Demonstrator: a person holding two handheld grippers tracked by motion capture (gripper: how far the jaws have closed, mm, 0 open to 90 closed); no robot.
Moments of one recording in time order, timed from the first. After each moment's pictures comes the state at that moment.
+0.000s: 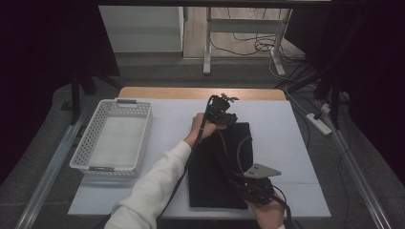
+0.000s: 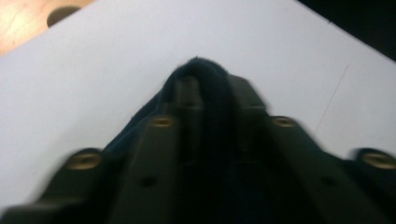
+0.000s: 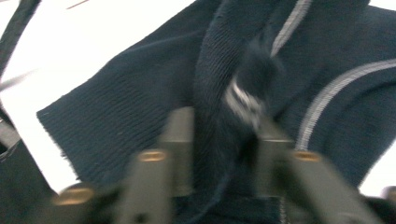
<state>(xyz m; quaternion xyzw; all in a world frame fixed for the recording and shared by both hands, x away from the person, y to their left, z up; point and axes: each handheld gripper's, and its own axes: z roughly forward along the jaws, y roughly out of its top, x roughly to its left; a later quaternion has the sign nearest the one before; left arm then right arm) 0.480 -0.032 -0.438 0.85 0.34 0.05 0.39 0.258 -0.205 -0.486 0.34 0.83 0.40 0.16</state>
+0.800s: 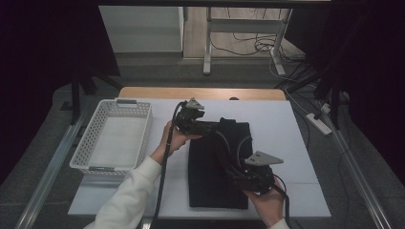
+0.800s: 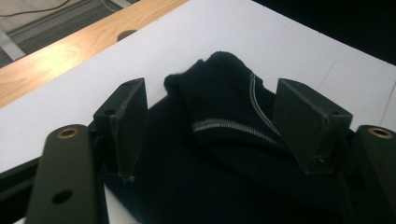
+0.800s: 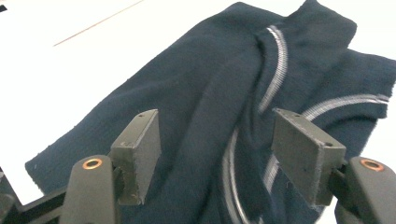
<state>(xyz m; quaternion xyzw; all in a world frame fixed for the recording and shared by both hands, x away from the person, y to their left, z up) 0.403 0.060 -0.420 0.82 0.34 0.13 0.43 0.278 -0.195 -0.458 0.35 0.82 0.41 0.17</state>
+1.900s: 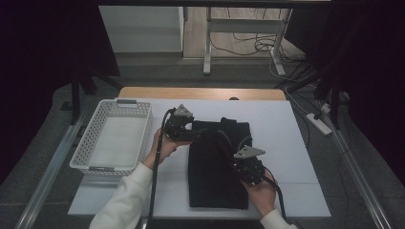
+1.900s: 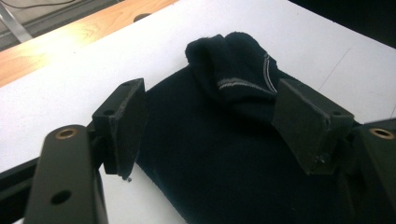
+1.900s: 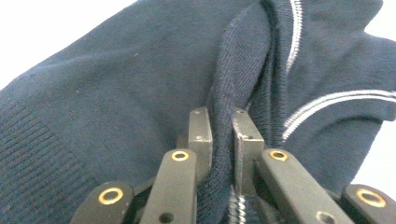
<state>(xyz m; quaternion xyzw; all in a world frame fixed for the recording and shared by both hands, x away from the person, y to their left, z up) 0.391 0.081 -0.435 0.82 0.36 0.14 0.43 0.311 -0.186 -0.484 0.34 0.85 0.34 0.20</state>
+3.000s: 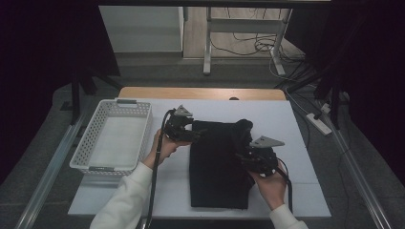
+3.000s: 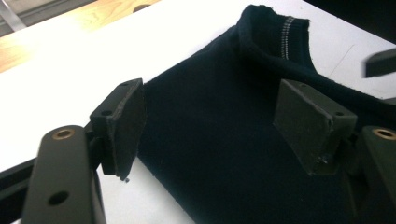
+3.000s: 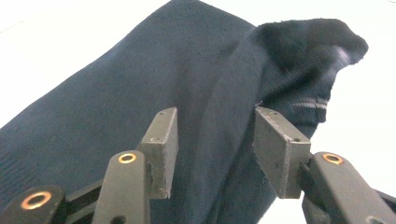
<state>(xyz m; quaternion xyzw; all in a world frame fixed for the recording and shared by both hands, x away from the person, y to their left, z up) 0.396 0.081 -0.443 0.82 0.37 0.12 0.43 0.332 -0.211 -0.461 0.38 0.82 0.37 0.20</state>
